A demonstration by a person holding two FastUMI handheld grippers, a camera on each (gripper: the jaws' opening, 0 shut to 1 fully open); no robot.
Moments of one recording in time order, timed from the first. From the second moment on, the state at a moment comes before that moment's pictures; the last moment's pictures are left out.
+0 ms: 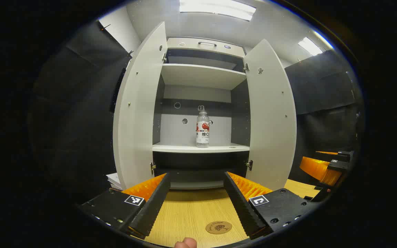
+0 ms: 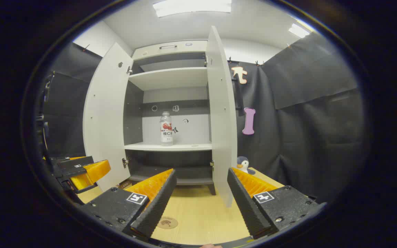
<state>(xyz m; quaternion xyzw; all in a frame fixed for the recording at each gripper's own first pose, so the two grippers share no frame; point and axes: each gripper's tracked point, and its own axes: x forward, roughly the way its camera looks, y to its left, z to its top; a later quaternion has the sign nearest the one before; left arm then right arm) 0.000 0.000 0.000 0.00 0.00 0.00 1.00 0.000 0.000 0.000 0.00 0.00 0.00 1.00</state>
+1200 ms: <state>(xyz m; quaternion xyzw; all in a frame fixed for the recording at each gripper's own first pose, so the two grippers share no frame) 0.023 -0.001 -0.004 0.01 0.01 0.00 1.00 0.020 0.006 -0.008 0.00 0.02 0.01 1.00</state>
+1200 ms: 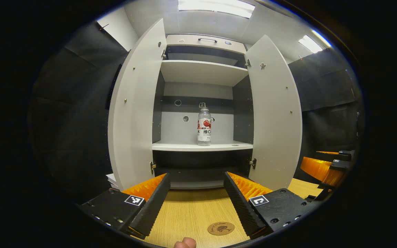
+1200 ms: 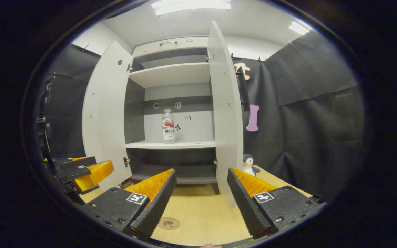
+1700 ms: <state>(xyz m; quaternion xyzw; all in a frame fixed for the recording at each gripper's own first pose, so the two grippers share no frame) 0.158 -0.039 0.067 0.01 -0.03 -0.08 1.00 0.020 -0.002 0.000 0.01 0.01 0.00 1.00</state>
